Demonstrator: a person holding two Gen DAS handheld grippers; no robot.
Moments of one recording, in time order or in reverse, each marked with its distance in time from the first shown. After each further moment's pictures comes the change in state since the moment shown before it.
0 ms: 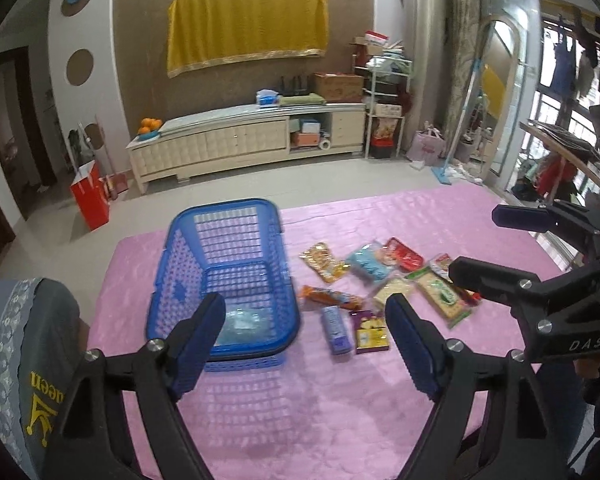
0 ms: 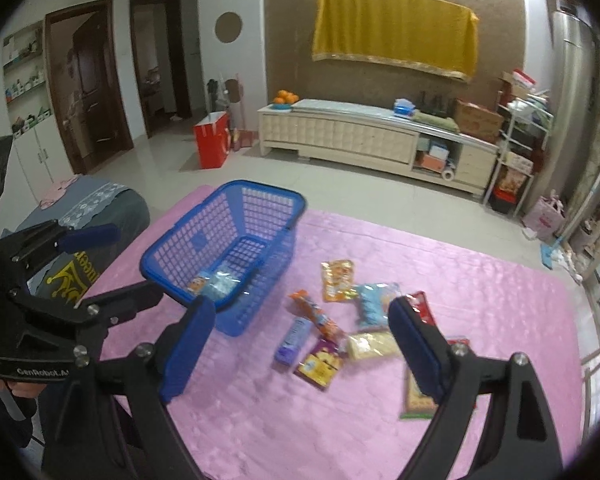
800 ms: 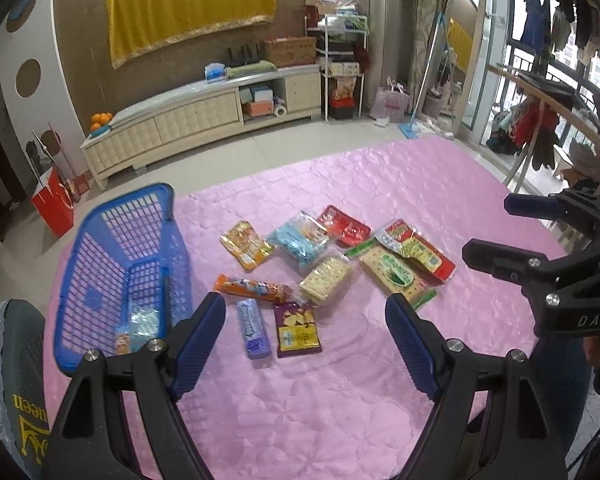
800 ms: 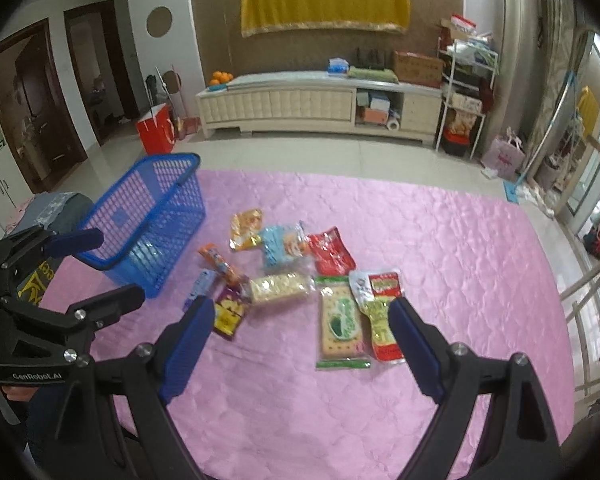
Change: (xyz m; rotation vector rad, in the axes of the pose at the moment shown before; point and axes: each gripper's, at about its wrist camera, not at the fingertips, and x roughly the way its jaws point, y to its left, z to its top) left arm 0.085 -0.105 -0.002 0.103 0.135 -0.077; right arm 0.001 -0.116 -0.060 0.164 0.103 -0.099
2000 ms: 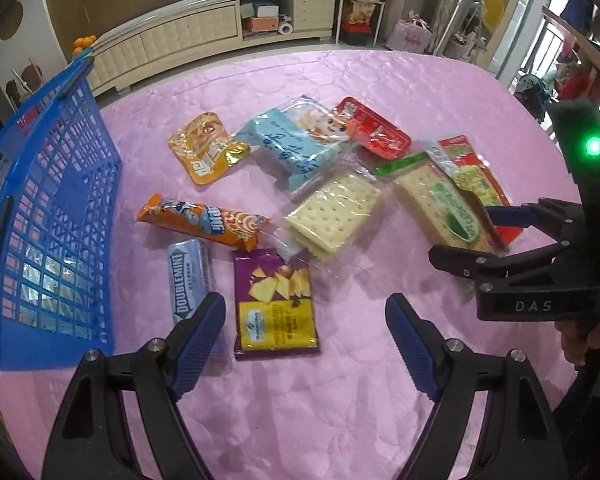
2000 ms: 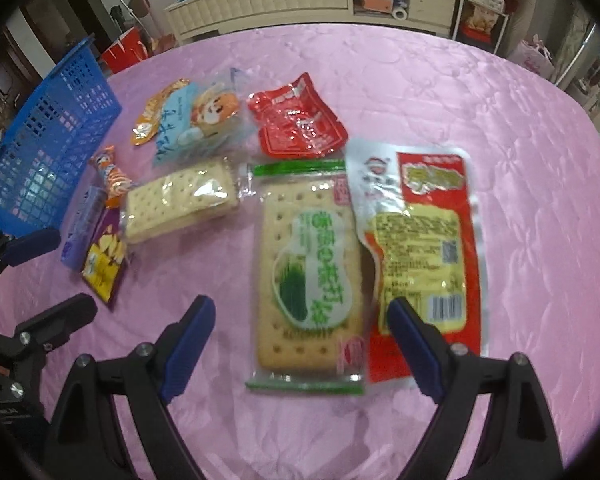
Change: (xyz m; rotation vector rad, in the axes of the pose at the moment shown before) left arm 0.158 0.011 -0.035 -0.087 0.263 -0.029; right arm 0.179 -0.058 -0.049 0.057 0.361 0.047
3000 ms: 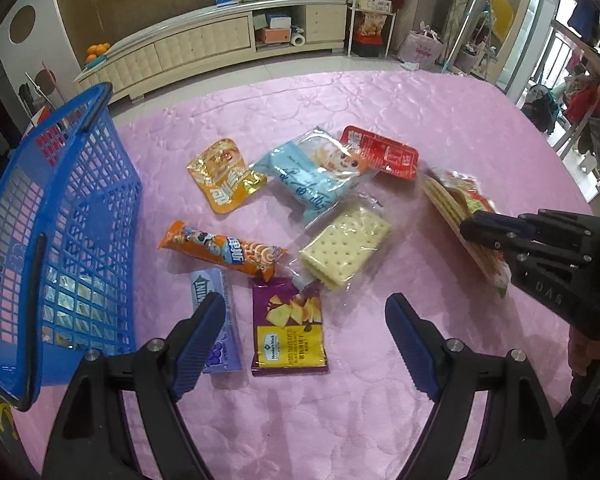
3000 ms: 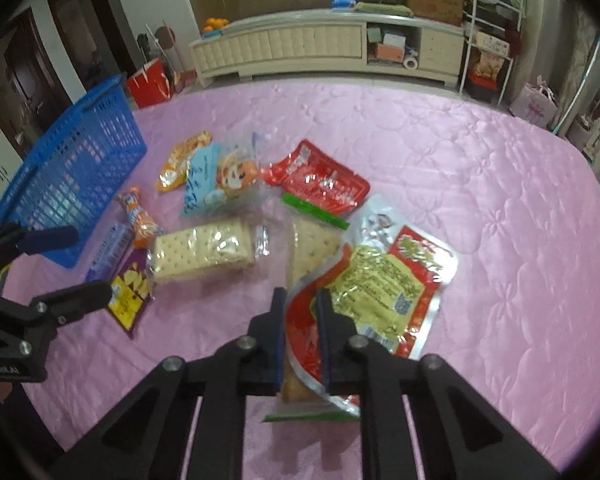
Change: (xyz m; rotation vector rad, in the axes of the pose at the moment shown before) left arm -0.026 -0.003 0.015 -0.011 -0.044 0.045; right arm -0.034 0.001 0.009 -0.051 -0.195 0.040
